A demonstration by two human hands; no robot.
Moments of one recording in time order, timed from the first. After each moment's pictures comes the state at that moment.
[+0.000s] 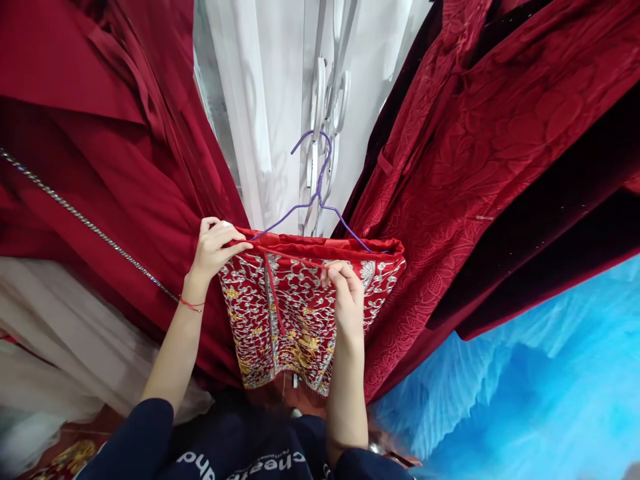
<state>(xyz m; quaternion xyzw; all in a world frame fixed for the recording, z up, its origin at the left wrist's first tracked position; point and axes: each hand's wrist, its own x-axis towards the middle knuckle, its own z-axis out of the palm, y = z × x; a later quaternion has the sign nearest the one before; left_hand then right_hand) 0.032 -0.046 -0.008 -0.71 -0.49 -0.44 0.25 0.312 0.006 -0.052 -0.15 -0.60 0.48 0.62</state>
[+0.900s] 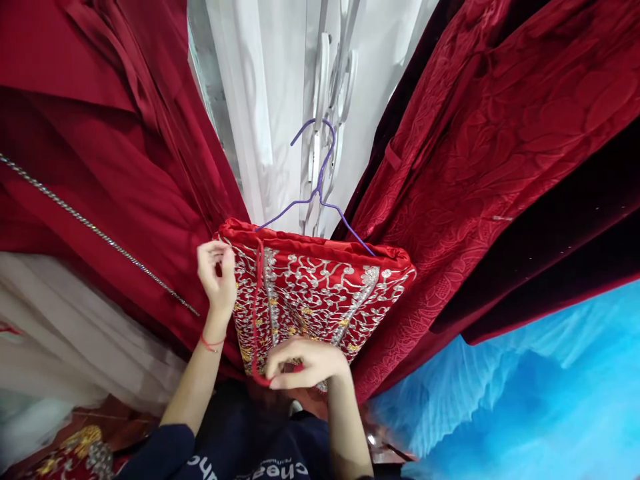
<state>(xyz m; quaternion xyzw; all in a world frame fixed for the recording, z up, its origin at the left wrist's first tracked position) 0.098 -0.060 -0.057 -0.44 -0.55 -0.69 0.18 0.319 -0.028 -0.099 0.11 -0.84 0.52 0.08</state>
